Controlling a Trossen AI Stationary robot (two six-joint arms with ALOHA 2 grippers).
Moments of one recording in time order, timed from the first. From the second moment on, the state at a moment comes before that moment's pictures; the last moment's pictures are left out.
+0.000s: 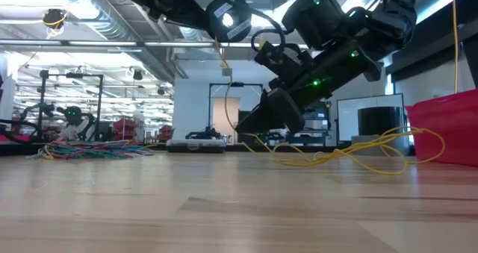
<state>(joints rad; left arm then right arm) -0.32 1.33 0.79 0.15 -0.86 0.03 0.07 1.89 0.82 0.55 0.32 -0.17</state>
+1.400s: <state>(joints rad) -0.33 1.33 0.79 0.08 -0.83 0.01 0.10 1.43 0.82 0.05 0.65 -0.26</state>
